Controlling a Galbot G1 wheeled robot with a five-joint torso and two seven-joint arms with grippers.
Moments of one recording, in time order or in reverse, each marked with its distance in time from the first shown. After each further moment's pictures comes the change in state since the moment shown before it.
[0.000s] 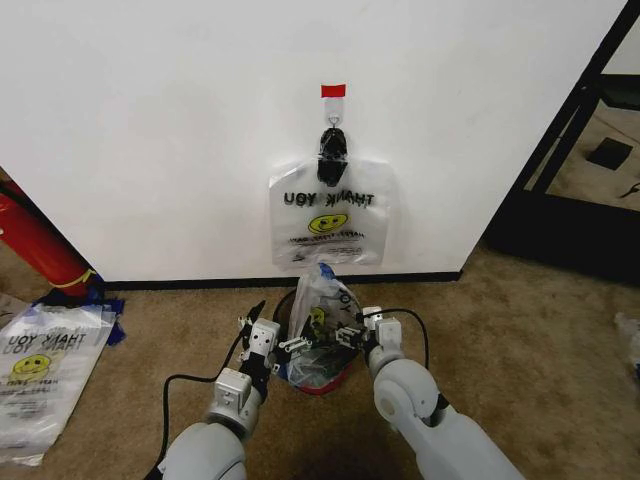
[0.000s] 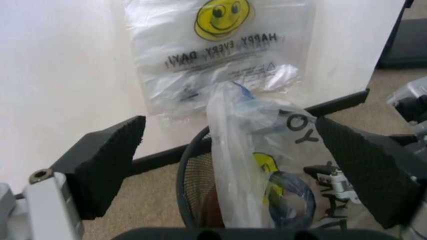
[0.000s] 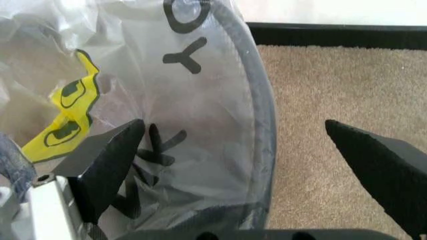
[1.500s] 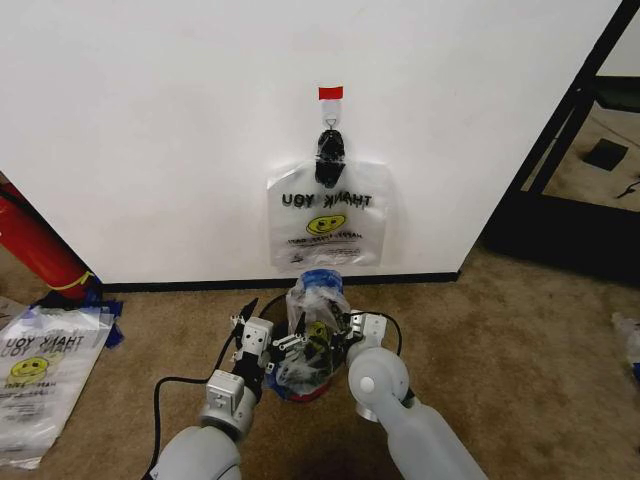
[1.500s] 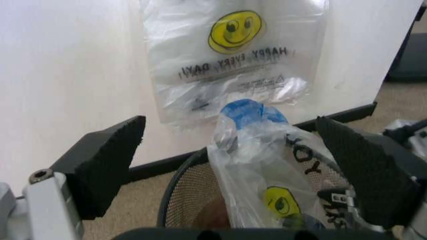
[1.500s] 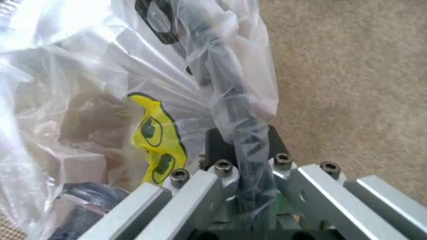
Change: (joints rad) left arm 0.019 -0.005 -0.031 -0.033 -0.015 -0.002 -0.020; right arm -0.010 0.121 0.047 -0.027 0.282 0.042 0.134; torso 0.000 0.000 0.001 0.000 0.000
